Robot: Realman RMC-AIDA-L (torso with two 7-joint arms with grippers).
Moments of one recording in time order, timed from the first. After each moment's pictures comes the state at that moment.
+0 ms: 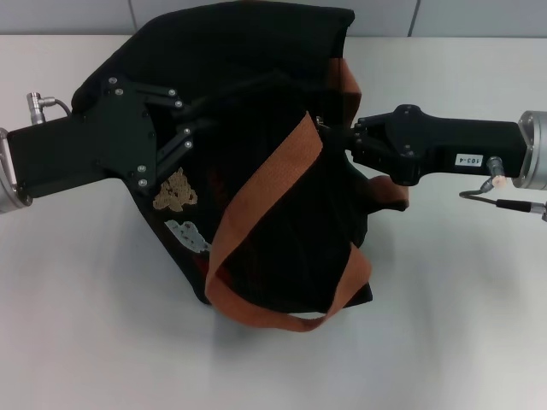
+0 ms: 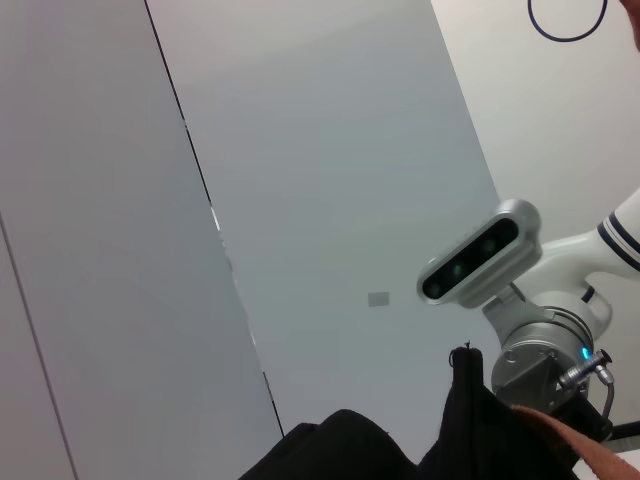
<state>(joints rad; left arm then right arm) -0.50 -2.06 0.60 0.62 1.78 1.83 -0.78 0.68 2.08 -0.72 -0.52 -1.86 -1.68 1.48</state>
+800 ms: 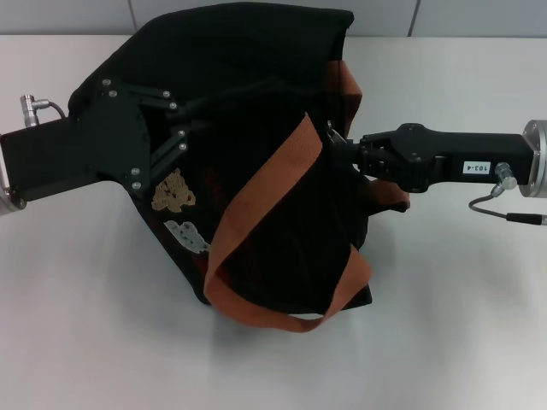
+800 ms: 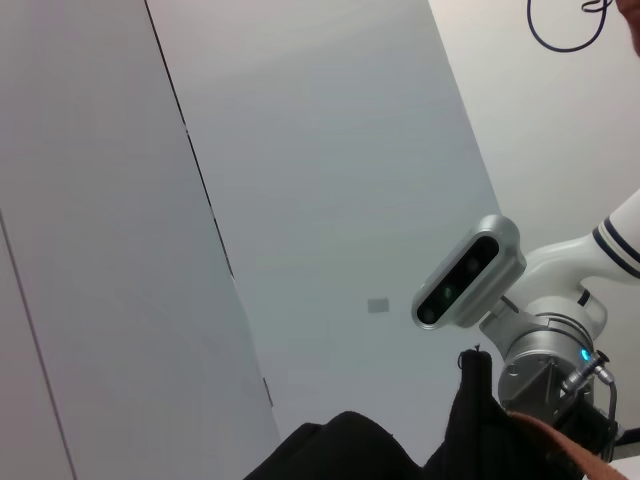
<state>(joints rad) -0.49 -2.06 0.59 0.62 1.77 1.85 -0.77 0.67 2.07 -0.72 -0.52 -1.89 -1.70 1.62</state>
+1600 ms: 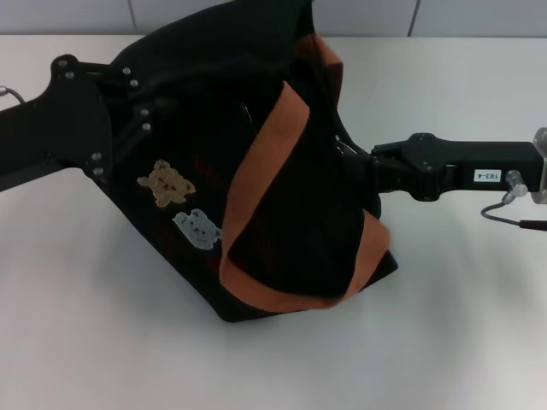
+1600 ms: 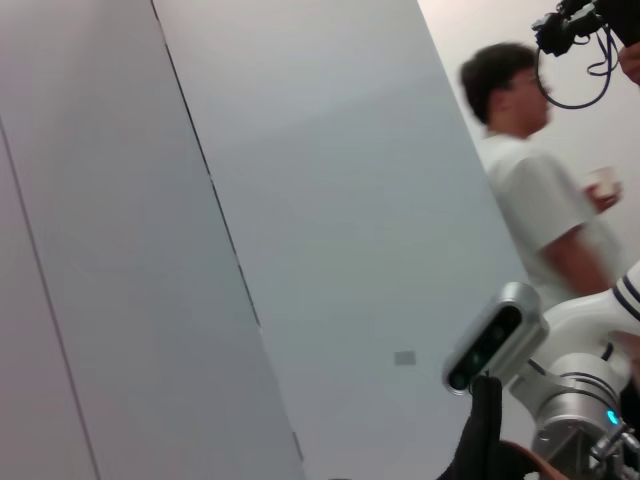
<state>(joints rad) -0.48 -2.04 0.52 0.62 1.74 1.94 -0.78 0.66 2.05 -0.72 -0.52 -1.92 -1.70 1.63</state>
